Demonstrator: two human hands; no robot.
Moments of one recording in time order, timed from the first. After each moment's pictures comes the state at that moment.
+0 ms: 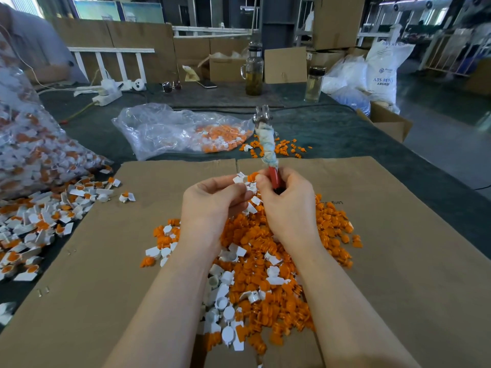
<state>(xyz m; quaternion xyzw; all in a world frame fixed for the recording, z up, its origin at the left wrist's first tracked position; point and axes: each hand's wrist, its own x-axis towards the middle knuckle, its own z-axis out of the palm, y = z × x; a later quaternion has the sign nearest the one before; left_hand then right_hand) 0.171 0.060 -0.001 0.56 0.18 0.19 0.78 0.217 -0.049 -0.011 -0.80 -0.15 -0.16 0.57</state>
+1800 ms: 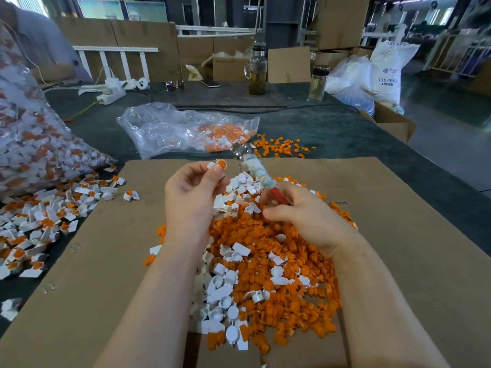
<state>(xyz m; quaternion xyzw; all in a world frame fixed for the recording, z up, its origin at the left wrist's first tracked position) 0.170 0.081 0.001 0.58 0.14 0.32 0.74 0.223 -0.086 -0.001 -0.80 -0.25 0.17 0.53</state>
